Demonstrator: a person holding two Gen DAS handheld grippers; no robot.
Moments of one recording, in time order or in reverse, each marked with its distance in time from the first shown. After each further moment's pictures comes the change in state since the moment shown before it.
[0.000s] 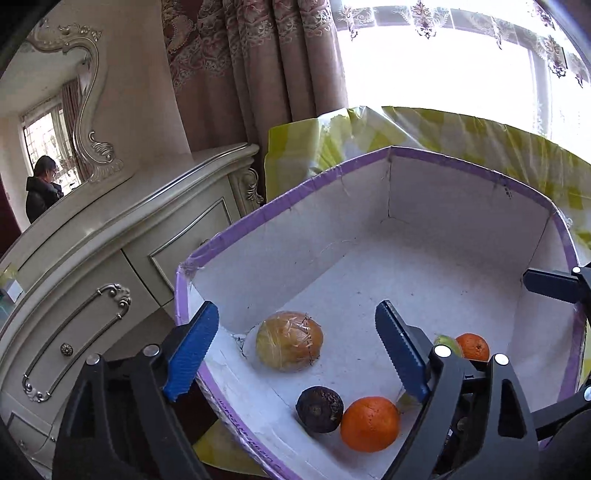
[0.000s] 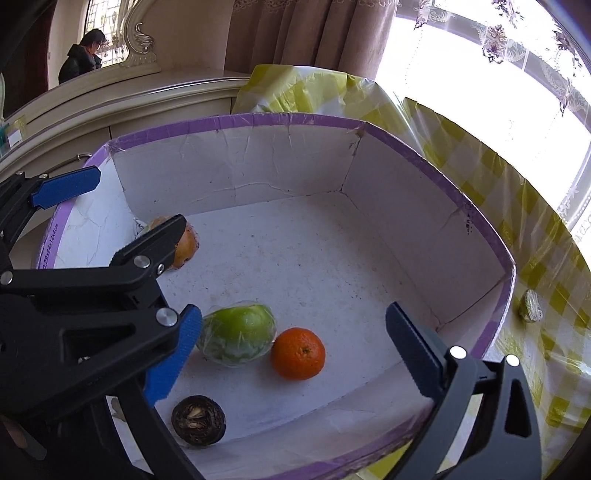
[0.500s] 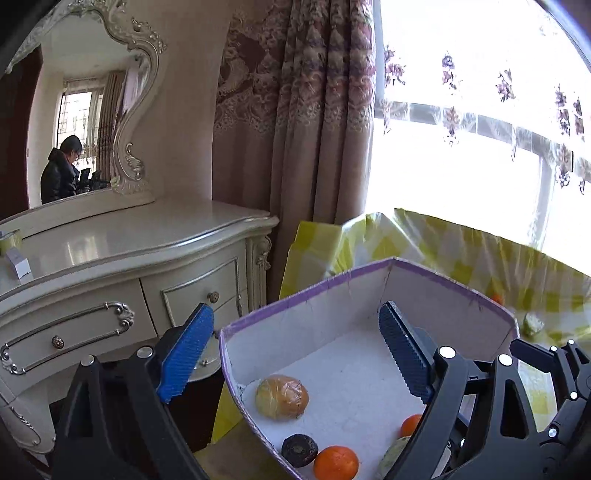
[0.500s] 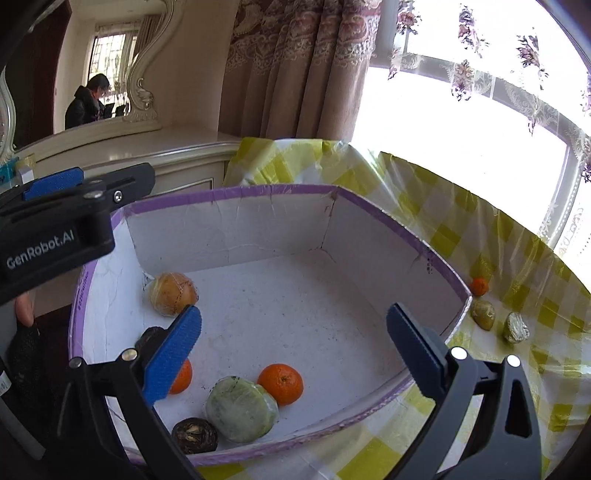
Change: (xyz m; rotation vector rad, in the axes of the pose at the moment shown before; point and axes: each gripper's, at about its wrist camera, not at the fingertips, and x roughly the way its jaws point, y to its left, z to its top) left arm -0.070 0.030 0.026 -0.242 -0.300 -0.044; right arm -0.060 -0.030 -0.004 0.079 -0.289 -0.035
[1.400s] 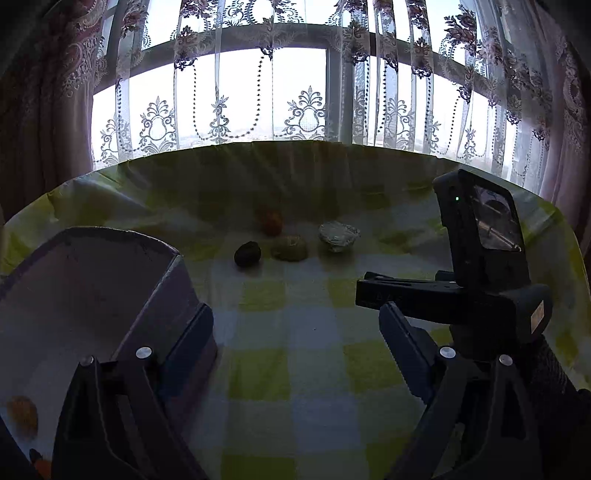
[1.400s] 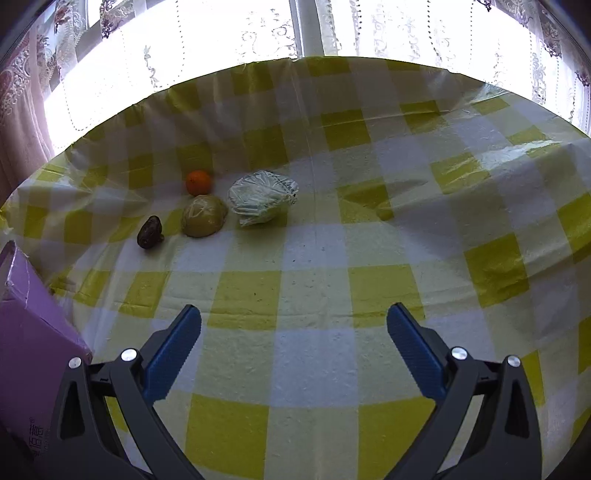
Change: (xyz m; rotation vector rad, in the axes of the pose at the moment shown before) left arm 0.040 -0.290 -0.085 0.372 0.231 -0.631; right arm 0.040 -0.326 -0.138 0.665 0.274 -0.479
